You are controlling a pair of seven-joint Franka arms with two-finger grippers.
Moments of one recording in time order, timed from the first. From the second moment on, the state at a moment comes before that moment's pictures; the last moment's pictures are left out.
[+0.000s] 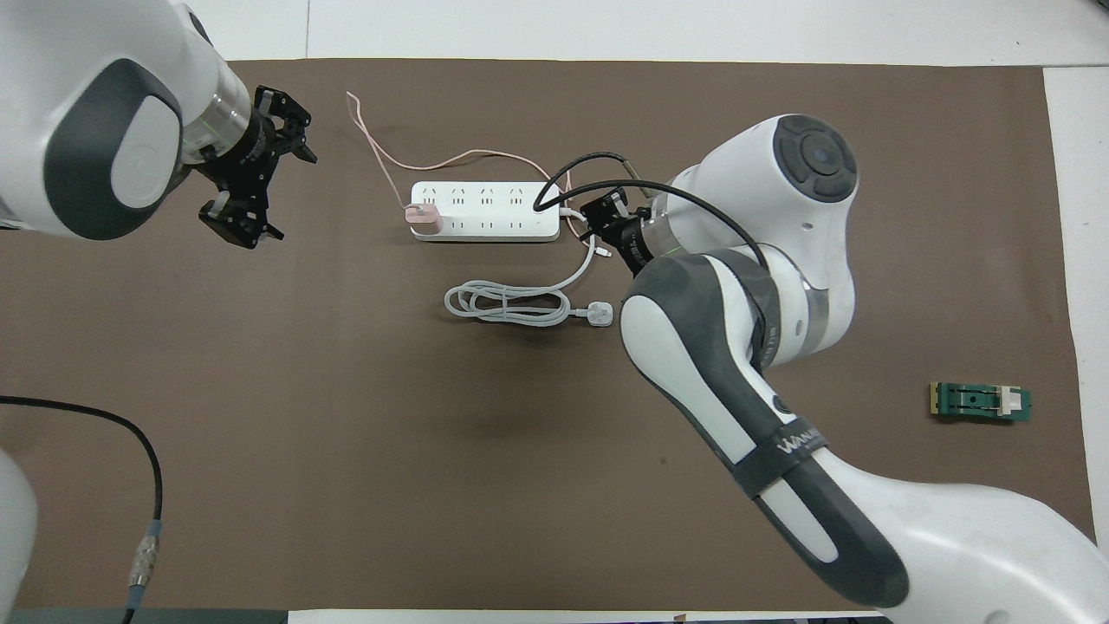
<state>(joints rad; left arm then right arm) -0.24 0.43 -0.06 -1.26 -0.01 1.64 -1.55 0.38 0.36 0.06 -1.70 0.38 2.17 1.23</state>
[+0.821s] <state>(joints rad) -0.34 0.58 -0.06 -1.28 -0.01 1.84 -1.81 0.42 0.70 0.05 -1.43 0.61 2.25 1.43</state>
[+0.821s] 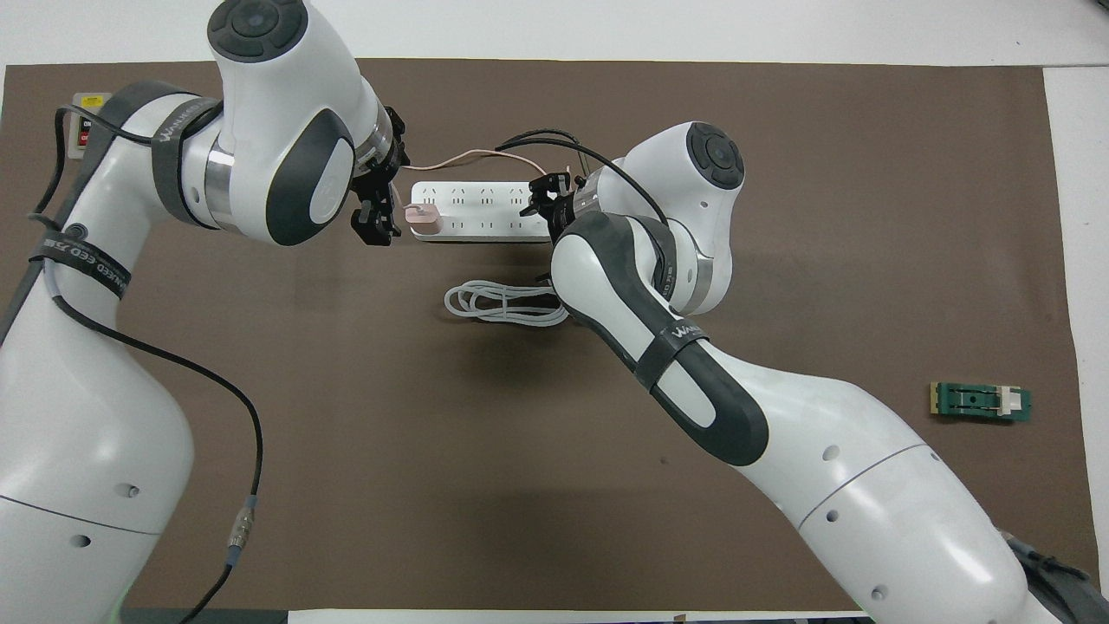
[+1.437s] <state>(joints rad) -0.36 0.62 -0.05 -1.33 0.05 1.97 -1.87 0.41 0.84 0.05 -1.25 0.61 2.23 1.46</state>
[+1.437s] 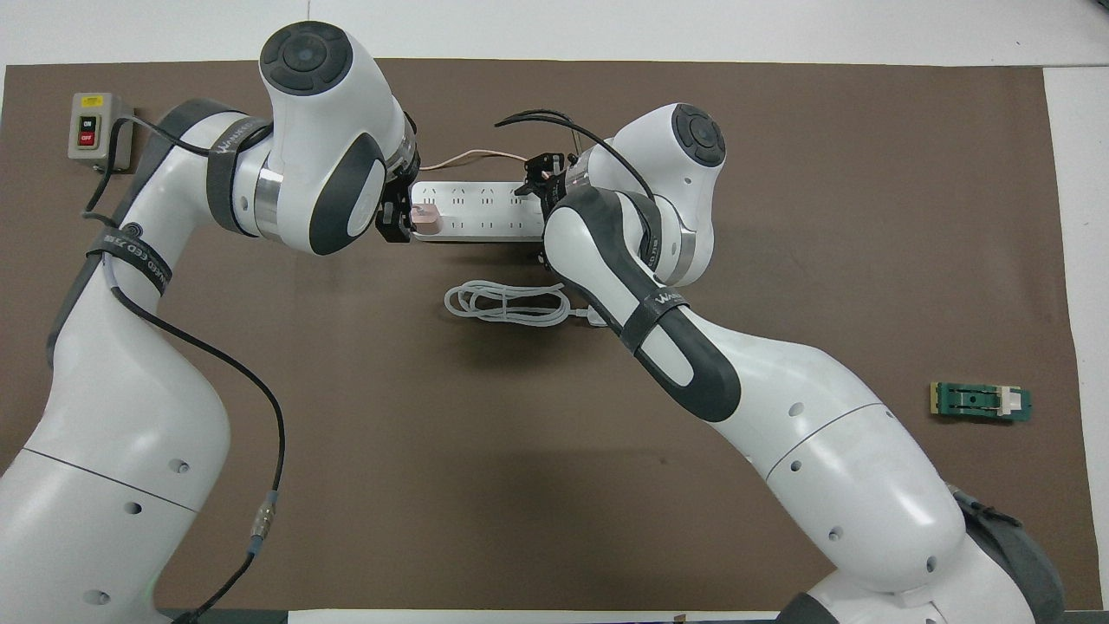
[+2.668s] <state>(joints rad) -0.40 0.60 -0.04 -1.46 0.06 2.07 -1.91 0.41 0.89 0.02 -1.18 0.61 2.22 1.47</state>
